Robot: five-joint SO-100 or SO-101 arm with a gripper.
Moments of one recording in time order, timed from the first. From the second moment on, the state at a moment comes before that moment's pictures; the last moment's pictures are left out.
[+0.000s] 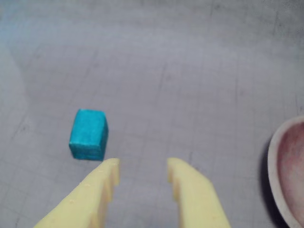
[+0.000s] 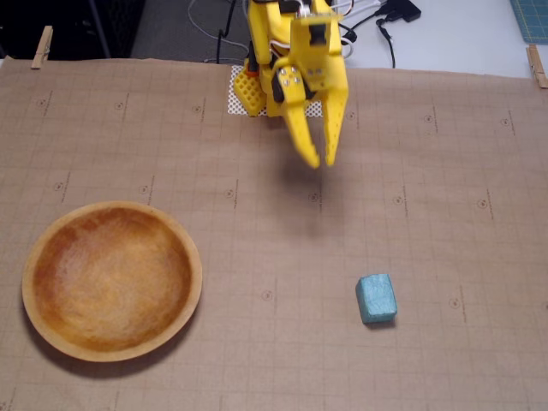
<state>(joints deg) -14.1 169.9 155.1 44.7 93.4</state>
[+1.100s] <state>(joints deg) -26.7 135.2 153.5 10.8 99.8</state>
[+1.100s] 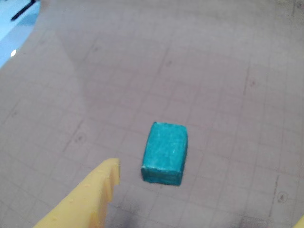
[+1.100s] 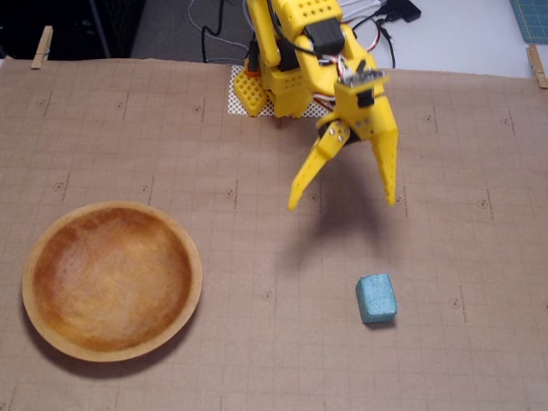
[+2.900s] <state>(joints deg) -26.7 82.9 131.5 -8.7 99.8</state>
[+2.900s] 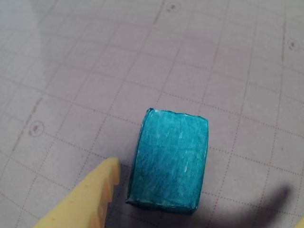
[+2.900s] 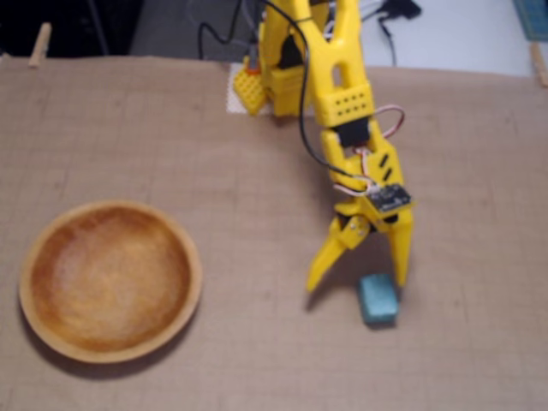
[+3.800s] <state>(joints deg) -26.7 76.0 126.1 -9.0 99.8</state>
